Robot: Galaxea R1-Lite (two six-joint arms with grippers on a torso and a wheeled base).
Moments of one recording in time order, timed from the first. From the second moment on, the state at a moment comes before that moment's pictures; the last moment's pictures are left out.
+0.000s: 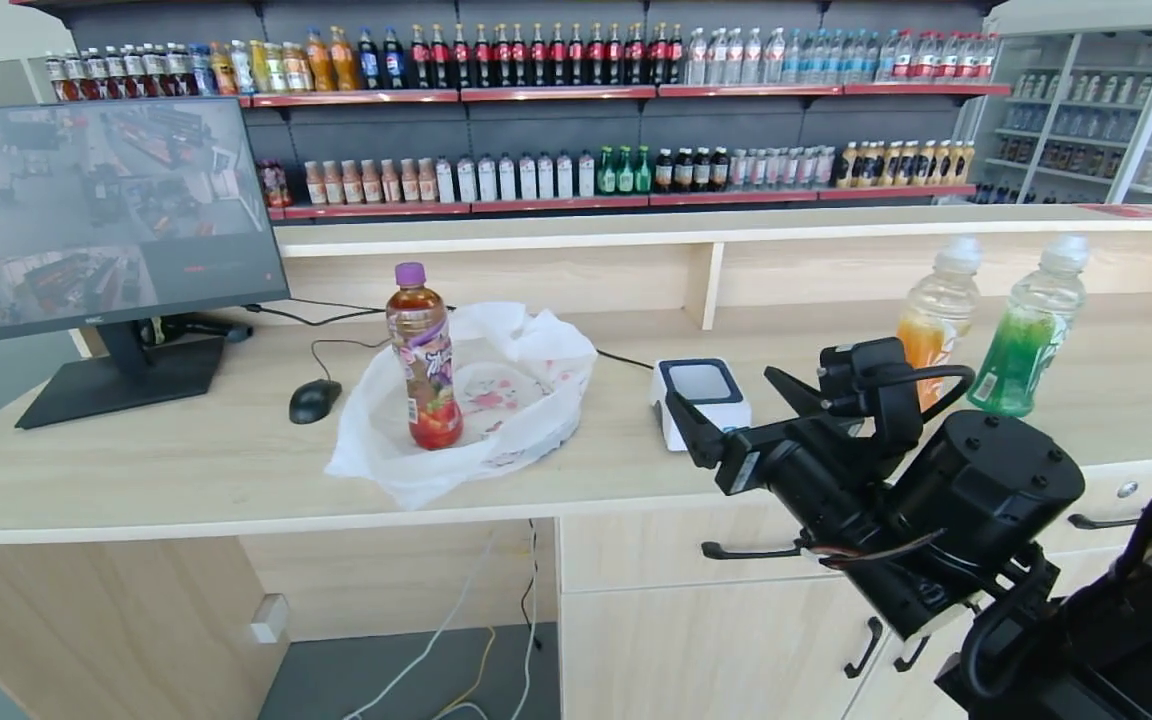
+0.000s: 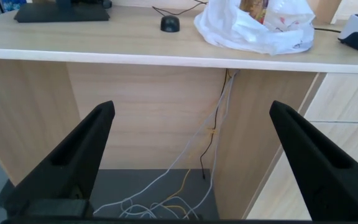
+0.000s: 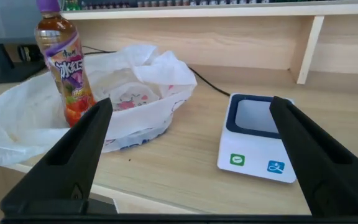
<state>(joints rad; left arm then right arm) 0.00 0.00 0.00 0.00 0.00 0.00 0.65 1.93 -0.54 -1.57 -0.27 -0.01</state>
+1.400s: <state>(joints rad) 0.00 0.00 0.00 0.00 0.00 0.00 0.66 1.99 -0.54 -1.57 -0.27 0.00</state>
